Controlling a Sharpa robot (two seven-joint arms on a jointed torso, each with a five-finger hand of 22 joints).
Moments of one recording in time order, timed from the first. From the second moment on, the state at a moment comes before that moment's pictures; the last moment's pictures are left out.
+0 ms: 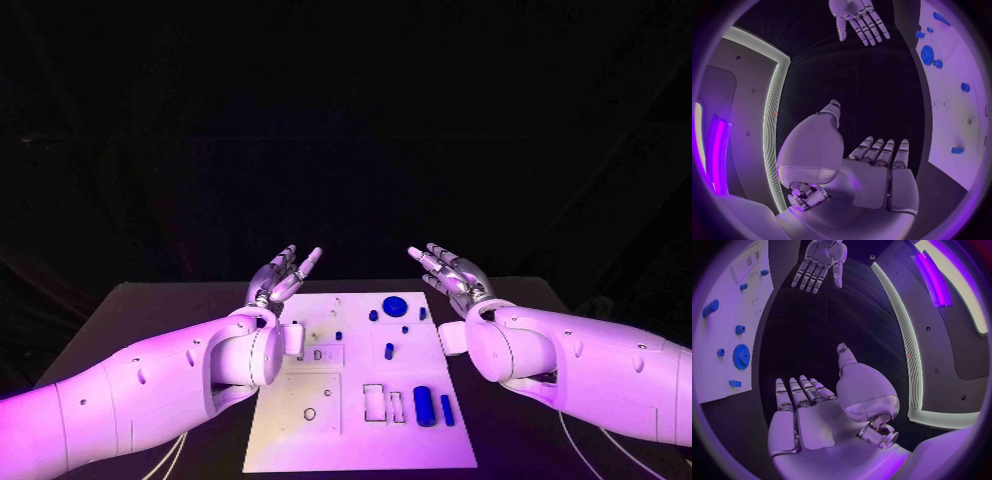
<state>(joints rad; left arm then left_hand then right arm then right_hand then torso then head) 1.04 -0.65 0.01 1.38 0.00 -0.61 0.44 1.18 -0.07 0.09 0.29 0.04 0.15 0.13 0.02 0.02 0.09 0.16 0.01 0.02 0.08 0.20 0.01 0.01 0.05 0.09 0.29 0.02 0.02 1.15 -0.75 -0.14 1.43 0.01 -0.52 0.41 1.04 0.21 -0.17 -0.09 0.30 0.15 0.13 0.02 0.02 0.17 0.19 0.02 0.02 0.12 0.19 0.01 0.02 0.08 0.09 0.28 0.03 0.02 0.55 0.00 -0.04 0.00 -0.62</state>
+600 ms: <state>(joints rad) 1.04 -0.72 0.01 1.40 -0.01 -0.55 0.43 1.38 -0.02 0.10 0.22 0.05 0.79 0.20 0.20 0.11 0.88 0.19 0.23 0.10 0.94 0.15 0.29 0.15 0.17 0.77 0.28 0.31 0.16 1.19 -0.75 -0.16 1.34 -0.24 -0.40 0.36 1.33 0.17 0.00 -0.27 0.22 0.67 0.18 0.10 0.06 0.77 0.21 0.11 0.06 0.74 0.19 0.15 0.06 0.15 0.57 0.29 0.26 0.12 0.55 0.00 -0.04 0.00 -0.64</state>
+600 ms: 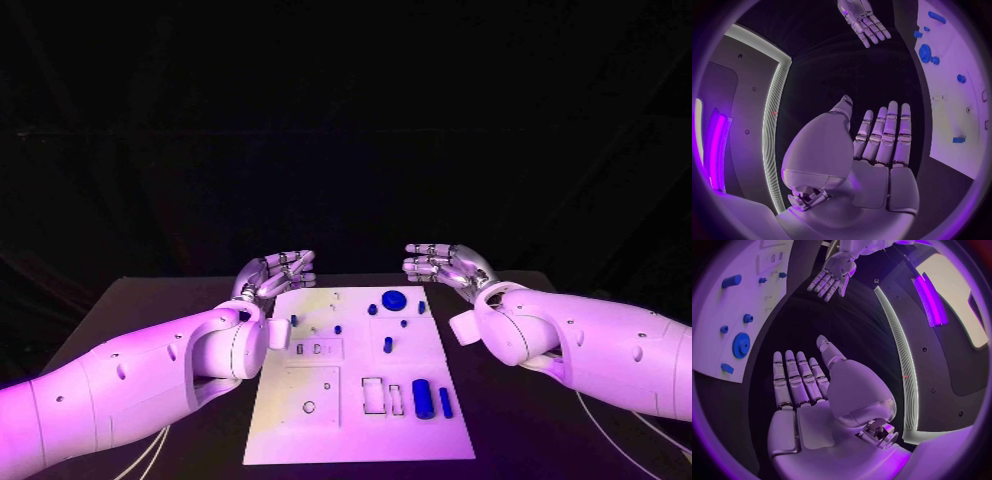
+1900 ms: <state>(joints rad) 1.18 -0.98 0.01 1.75 -0.18 -0.36 0.35 1.45 -0.05 0.07 0.18 0.05 0.94 0.19 0.19 0.10 1.08 0.13 0.19 0.08 1.17 0.07 0.42 0.29 0.17 0.98 0.20 0.41 0.18 1.37 -0.64 -0.17 1.32 -1.71 -0.33 0.06 1.26 -0.06 0.26 -0.28 0.30 1.09 0.12 0.08 0.08 1.18 0.06 0.14 0.12 1.46 -0.02 0.72 0.63 0.18 1.16 0.08 0.95 0.56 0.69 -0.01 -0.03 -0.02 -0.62</state>
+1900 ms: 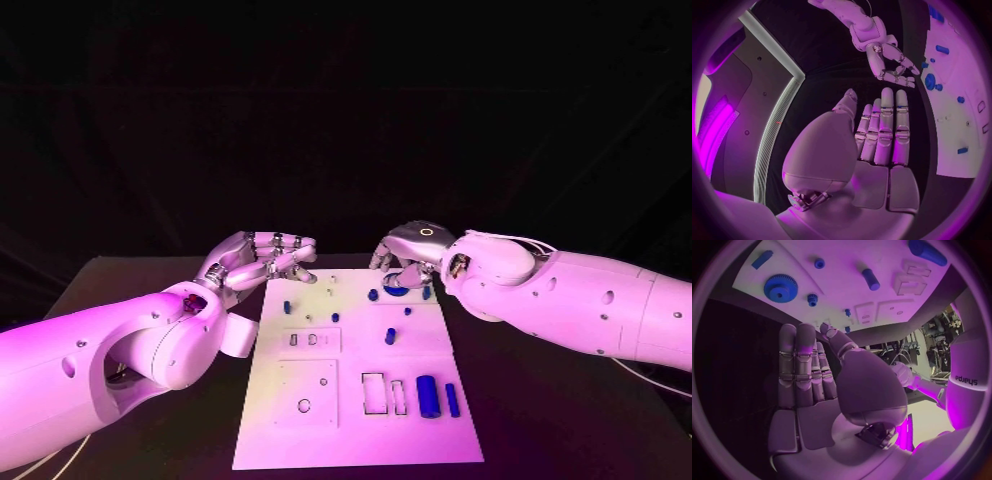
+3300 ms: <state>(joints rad) 1.19 -0.99 0.04 1.76 -0.18 -0.35 0.35 1.44 -0.04 0.05 0.19 0.05 0.94 0.20 0.16 0.10 1.08 0.14 0.16 0.08 1.12 0.08 0.43 0.32 0.17 0.96 0.21 0.41 0.18 1.34 -0.59 -0.17 1.24 -1.74 -0.26 0.02 1.22 -0.06 0.33 -0.23 0.28 1.06 0.13 0.07 0.09 1.07 0.08 0.17 0.07 1.47 -0.01 1.15 1.02 0.13 1.30 0.10 1.22 0.96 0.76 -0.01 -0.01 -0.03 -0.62</state>
